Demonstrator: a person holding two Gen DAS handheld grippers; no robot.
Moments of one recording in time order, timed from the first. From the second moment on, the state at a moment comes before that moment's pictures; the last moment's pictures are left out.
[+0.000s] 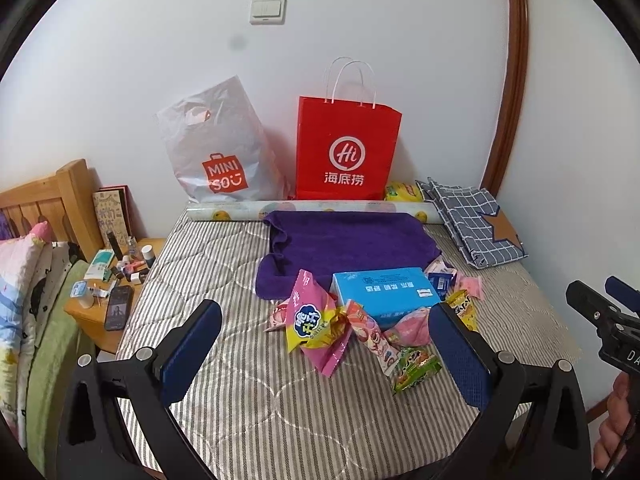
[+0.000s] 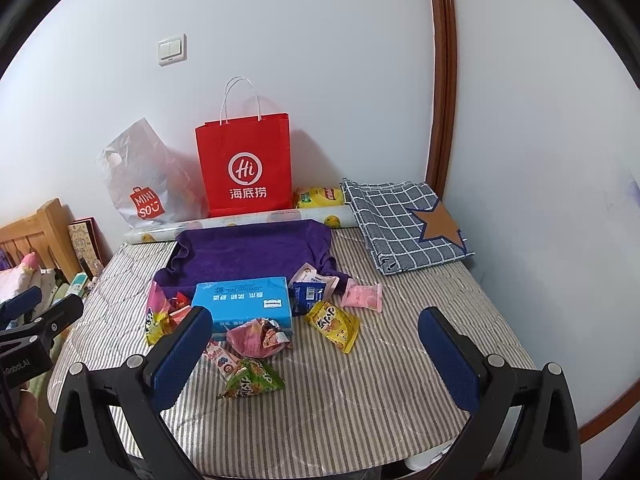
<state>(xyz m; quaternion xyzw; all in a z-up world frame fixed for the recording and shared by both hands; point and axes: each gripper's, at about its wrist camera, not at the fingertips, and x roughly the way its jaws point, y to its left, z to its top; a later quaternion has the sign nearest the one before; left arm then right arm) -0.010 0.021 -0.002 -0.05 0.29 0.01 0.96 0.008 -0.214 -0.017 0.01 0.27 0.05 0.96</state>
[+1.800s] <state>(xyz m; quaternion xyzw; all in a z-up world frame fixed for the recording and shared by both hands) 0.109 0.044 -0.137 -0.03 0.44 -0.02 0.90 0.202 -0.240 -0.211 0.02 0.42 0.09 0.90</state>
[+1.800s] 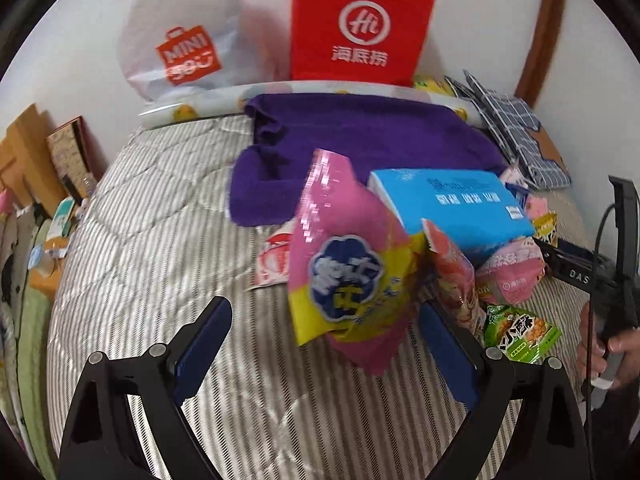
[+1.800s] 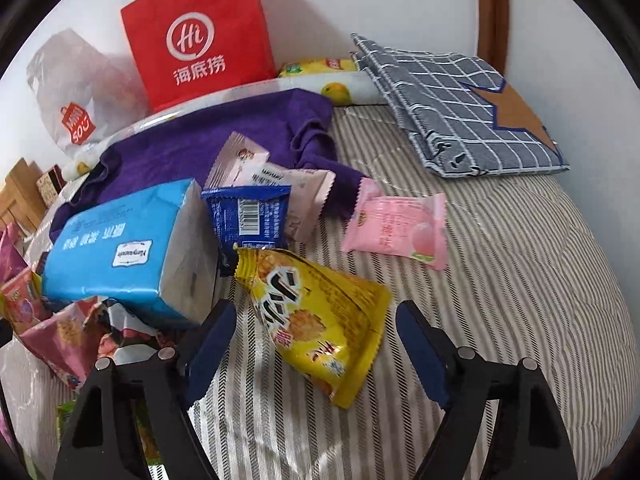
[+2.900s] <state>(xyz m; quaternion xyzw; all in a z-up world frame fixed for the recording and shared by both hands) 0.092 0.062 -0.129 -0.09 0.43 -0.08 0.90 0.163 -0.236 -0.173 0.02 0.38 0.09 0.92</state>
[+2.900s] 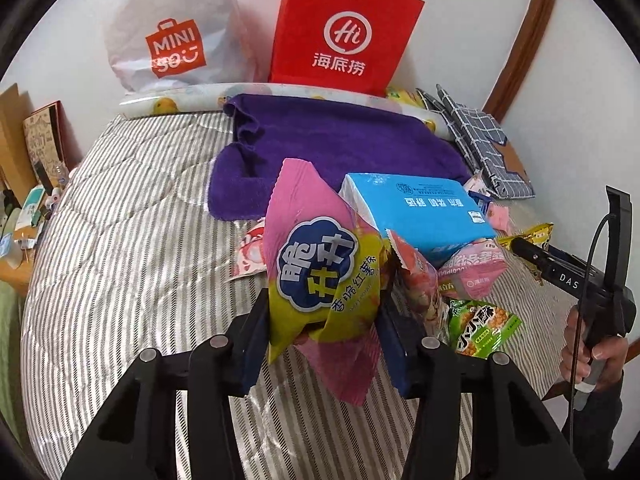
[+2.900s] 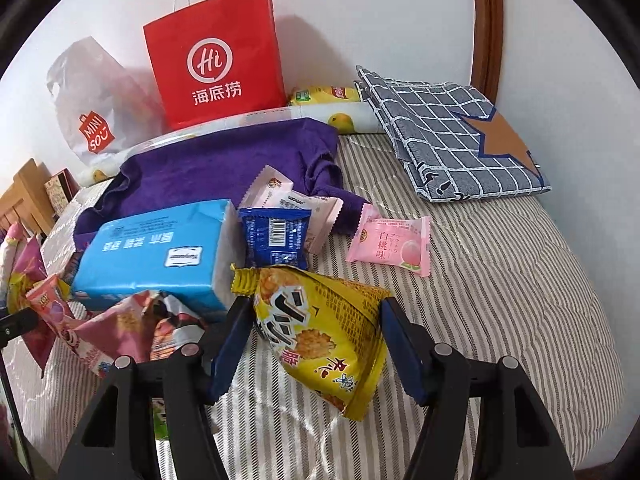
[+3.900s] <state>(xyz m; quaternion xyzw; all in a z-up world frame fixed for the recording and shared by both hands) 0.103 0.045 -0.077 -0.08 0.38 -0.08 0.92 0.162 -0.216 -0.107 0.01 0.34 0.10 0.93</state>
